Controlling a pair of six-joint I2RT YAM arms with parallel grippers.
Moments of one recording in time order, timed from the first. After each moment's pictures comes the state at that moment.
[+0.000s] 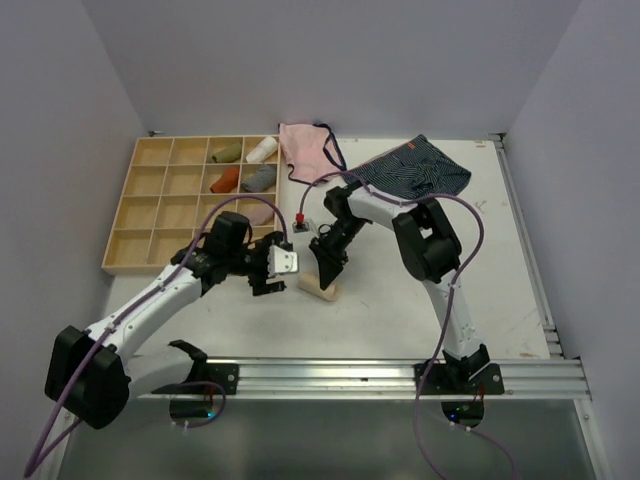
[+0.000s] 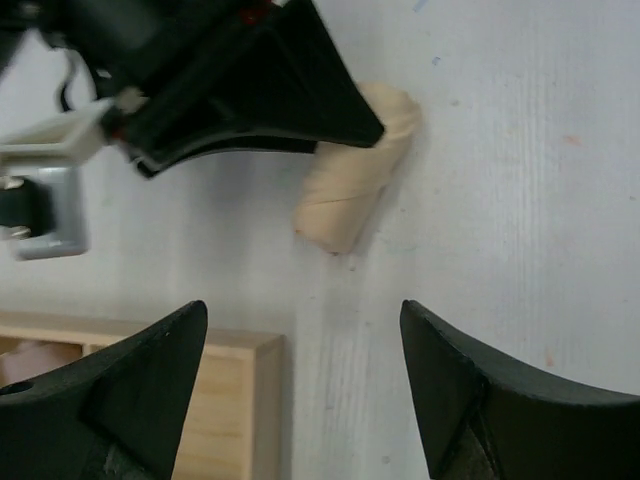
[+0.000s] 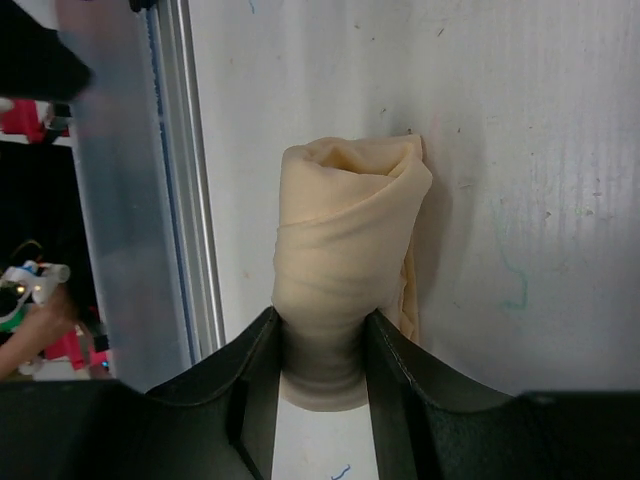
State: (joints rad) left arm -0.45 1.11 0.76 -0.45 0.63 0.89; right arm 0.60 2.31 1.74 -1.20 -0.92 -0.72
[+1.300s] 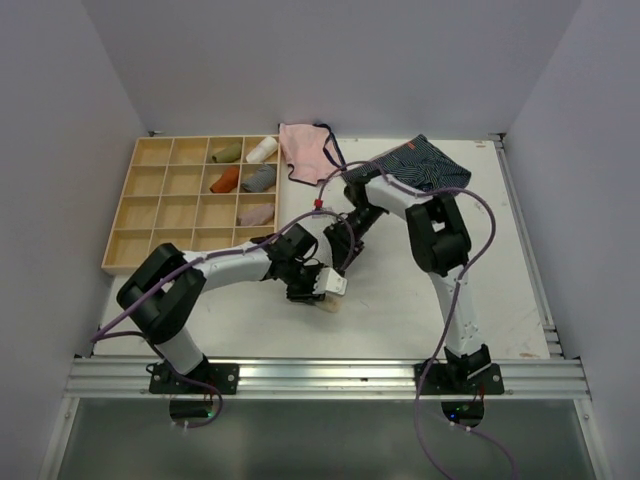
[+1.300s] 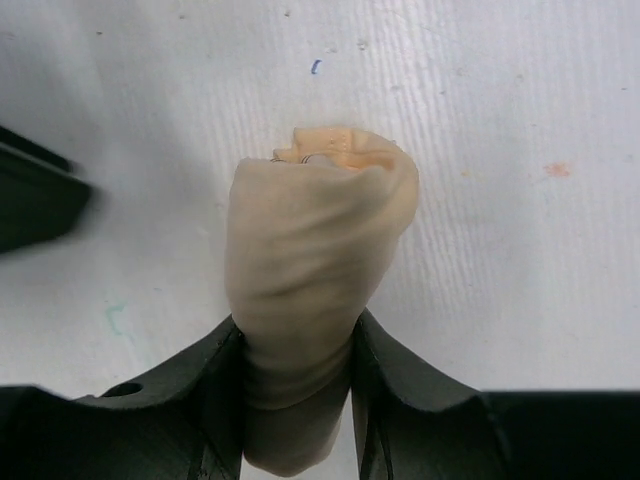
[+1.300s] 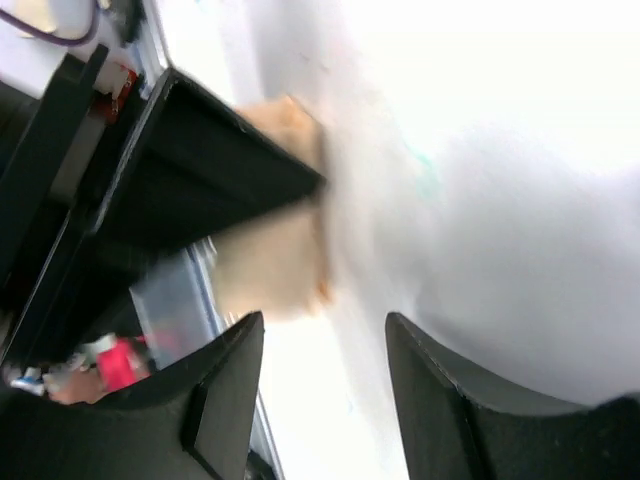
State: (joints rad) left arm -0.76 1.67 0.91 -0.39 0.50 0.92; right arm 0.51 2.37 1.79 -1.32 -0.94 -0.63
